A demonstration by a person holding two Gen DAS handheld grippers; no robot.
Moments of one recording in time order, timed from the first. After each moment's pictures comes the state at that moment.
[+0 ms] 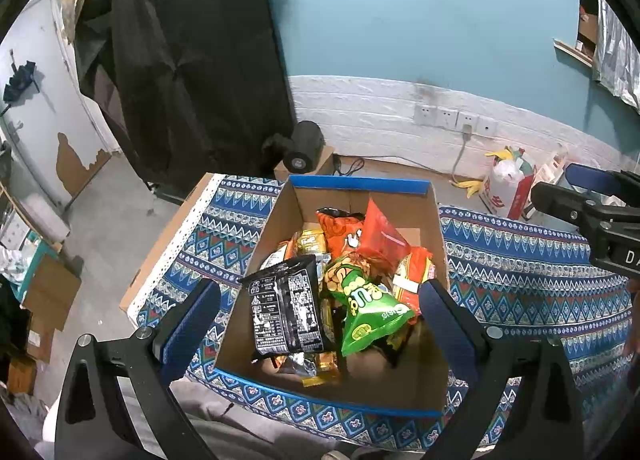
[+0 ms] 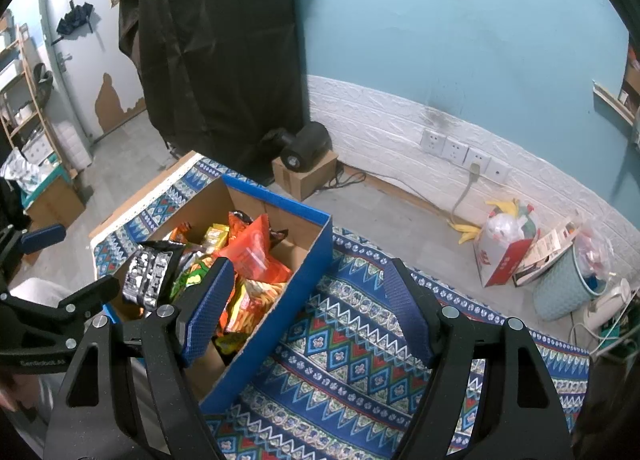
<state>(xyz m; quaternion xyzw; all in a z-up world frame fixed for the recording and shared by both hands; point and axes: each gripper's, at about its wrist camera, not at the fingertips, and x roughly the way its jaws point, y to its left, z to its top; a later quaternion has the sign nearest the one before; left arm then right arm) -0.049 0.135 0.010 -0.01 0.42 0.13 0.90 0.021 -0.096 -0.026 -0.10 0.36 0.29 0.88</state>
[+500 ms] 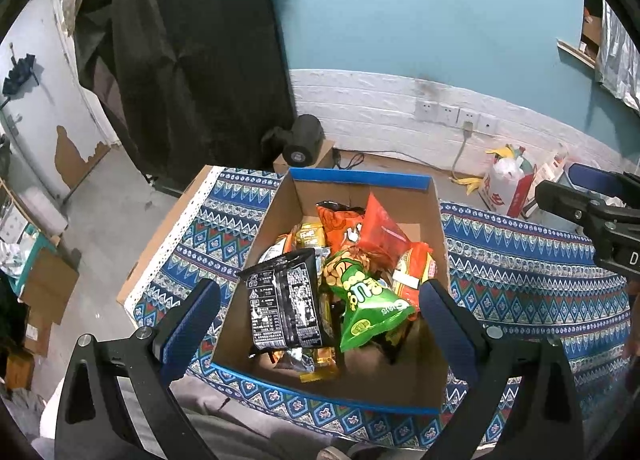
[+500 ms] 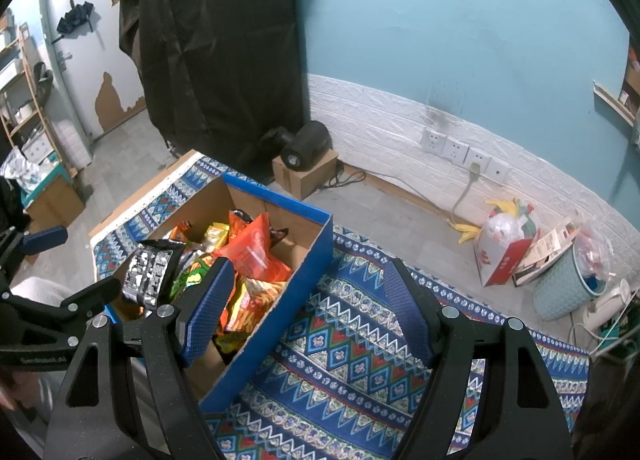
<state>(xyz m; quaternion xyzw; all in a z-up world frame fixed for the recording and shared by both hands) -0.048 0.137 0.007 -0.02 0.43 0.13 0.89 0.021 -0.096 -0.026 -0.10 0.36 0.29 0.88</state>
